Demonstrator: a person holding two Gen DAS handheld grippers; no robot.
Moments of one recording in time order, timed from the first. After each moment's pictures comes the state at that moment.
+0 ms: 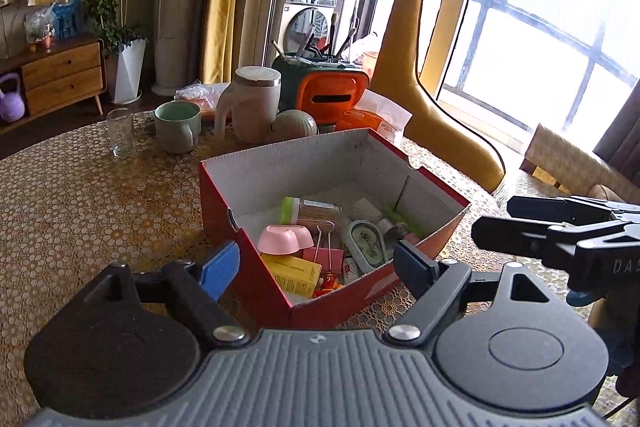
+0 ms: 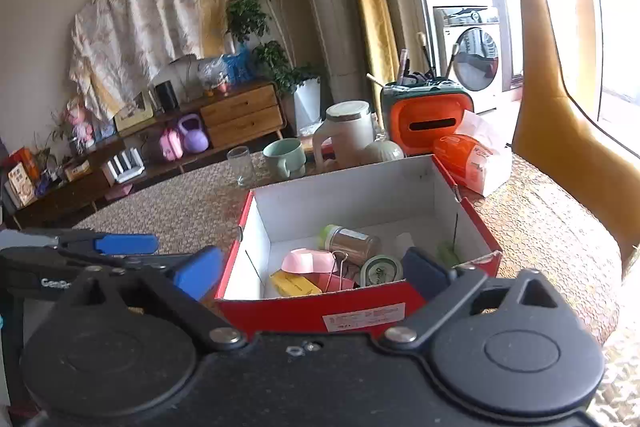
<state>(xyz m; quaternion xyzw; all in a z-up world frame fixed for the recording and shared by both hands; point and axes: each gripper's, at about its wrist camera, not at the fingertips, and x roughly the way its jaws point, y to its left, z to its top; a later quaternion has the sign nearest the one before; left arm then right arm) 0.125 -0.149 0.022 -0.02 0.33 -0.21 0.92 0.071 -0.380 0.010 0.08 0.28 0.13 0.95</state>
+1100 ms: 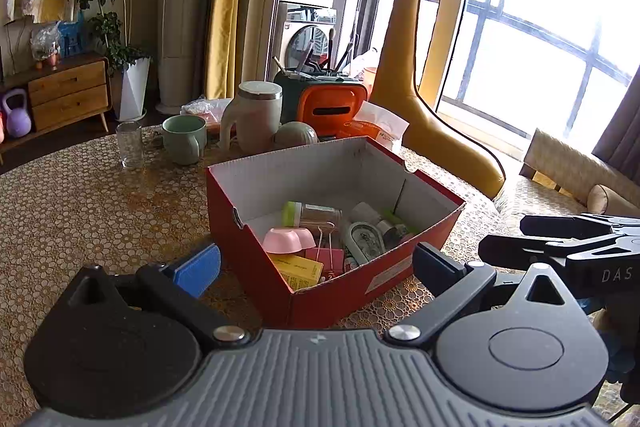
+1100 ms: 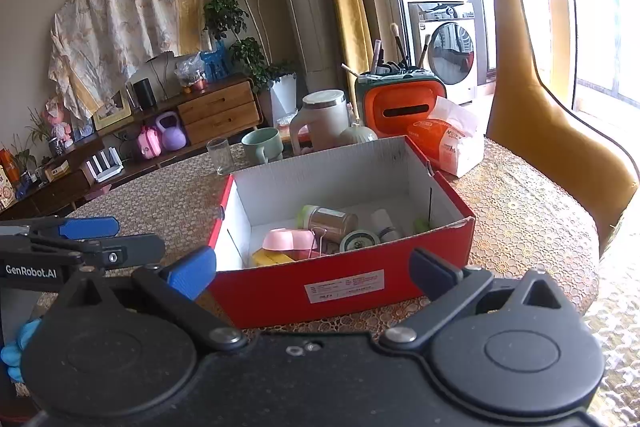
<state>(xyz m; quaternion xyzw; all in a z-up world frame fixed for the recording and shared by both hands) 0.098 -0.142 0.022 -0.01 0.30 -0.21 0.93 0.047 -0.378 -0.003 0.08 0.29 0.09 0.95</state>
